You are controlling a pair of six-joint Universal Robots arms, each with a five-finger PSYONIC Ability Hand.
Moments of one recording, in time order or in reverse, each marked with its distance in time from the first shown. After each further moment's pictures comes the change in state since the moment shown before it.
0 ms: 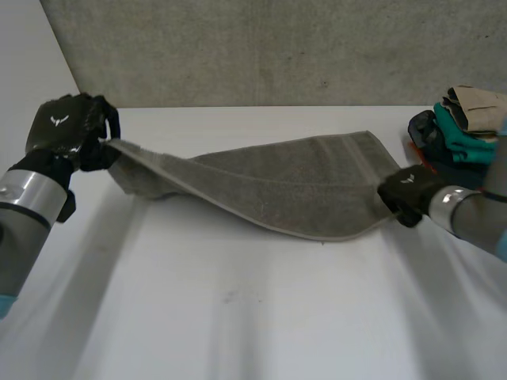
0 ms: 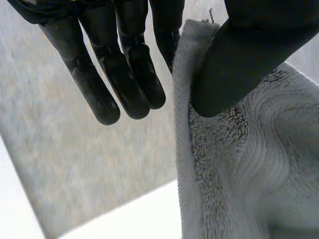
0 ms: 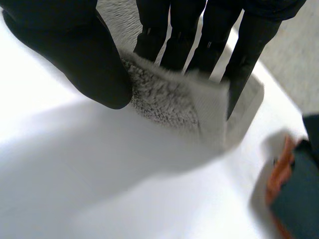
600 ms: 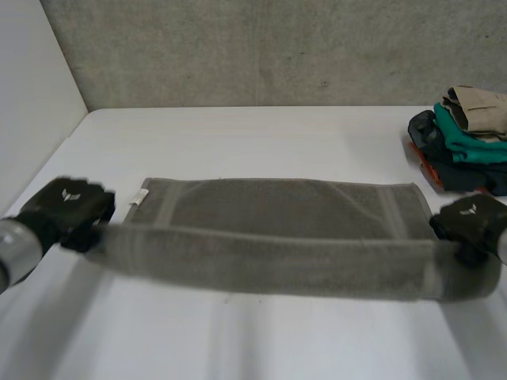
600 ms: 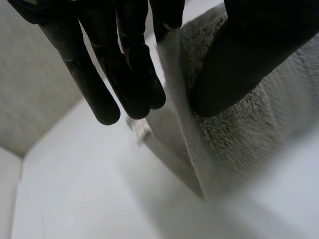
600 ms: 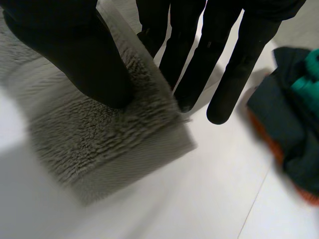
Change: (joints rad) left arm 0.177 0.042 -0.046 -0.546 0.199 0.611; right arm -0.169 -0.417 0.455 0.046 0.023 -0.094; left_hand 0.000 0.000 0.000 0.000 0.000; right_hand 0.000 0.000 0.001 0.001 0.004
